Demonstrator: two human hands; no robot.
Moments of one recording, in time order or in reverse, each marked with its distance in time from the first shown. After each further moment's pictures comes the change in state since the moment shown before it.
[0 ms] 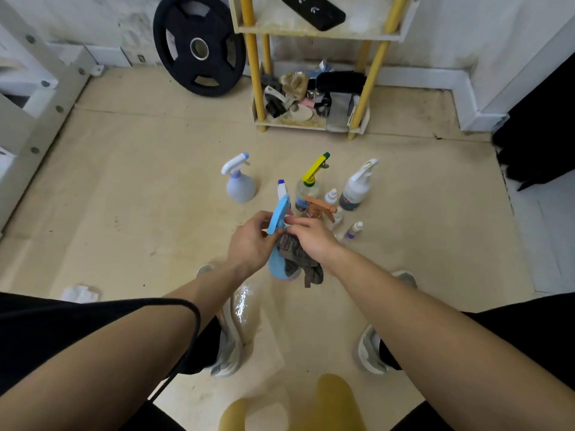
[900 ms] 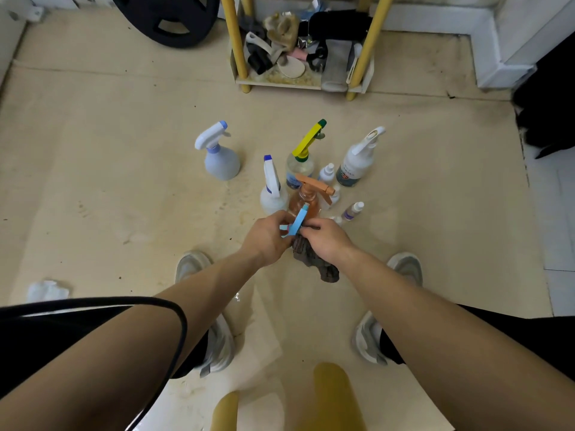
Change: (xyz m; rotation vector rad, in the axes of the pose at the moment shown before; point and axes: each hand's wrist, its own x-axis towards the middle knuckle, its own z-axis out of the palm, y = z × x) left_hand 0.050 -0.043 0.079 0.091 -0.297 0.001; right_hand 0.042 0.060 -0.024 -0.232 0.009 0.150
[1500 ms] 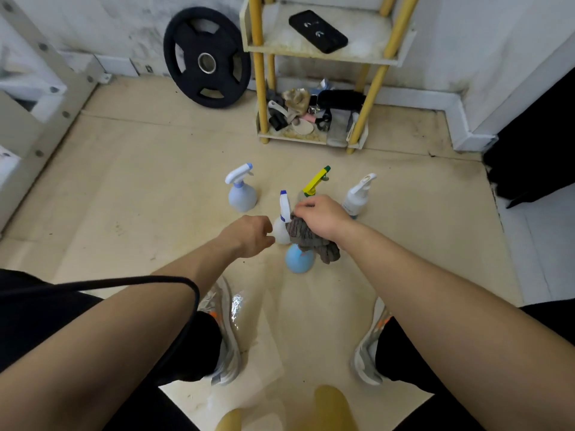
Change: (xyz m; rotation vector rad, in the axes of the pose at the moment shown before) left_hand -0.042 0.035 -0.109 0.474 -0.059 -0.039; right_hand -0.064 -0.113 -0.036 -0.145 0.074 -0.214
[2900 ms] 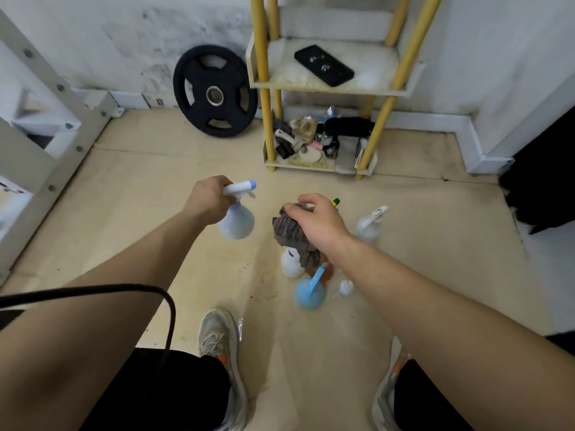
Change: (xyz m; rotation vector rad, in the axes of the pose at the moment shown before) left_hand 0.050 -0.049 -0.128 -0.322 0.444 -0.146; right_hand 0.032 -0.050 -0.008 0.396 0.144 -0.041
